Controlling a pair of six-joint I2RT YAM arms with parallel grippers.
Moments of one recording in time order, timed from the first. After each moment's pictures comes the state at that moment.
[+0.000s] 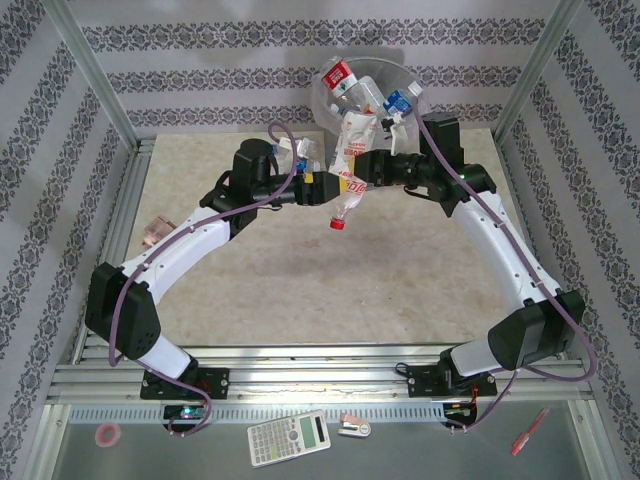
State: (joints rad) left arm -0.50 1.56 1.31 -0.05 0.67 -0.63; right arm 0.29 1.45 1.49 -0.56 -0.68 0.37
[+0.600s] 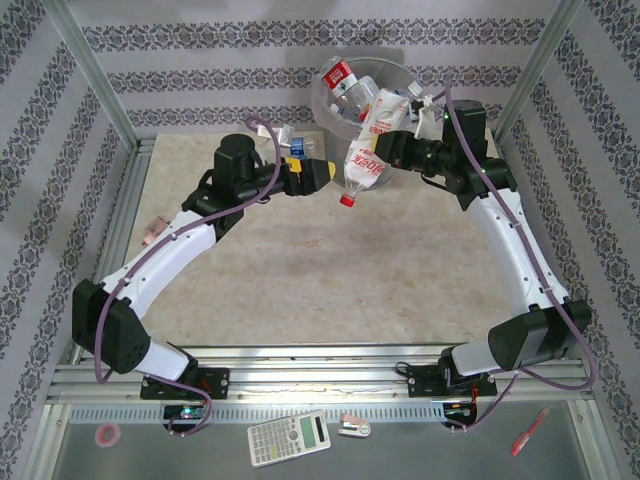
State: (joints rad) left arm -0.46 1.46 1.31 -0.06 0.51 -0.56; right arm 0.19 1.43 1.56 -0.58 -0.61 0.51
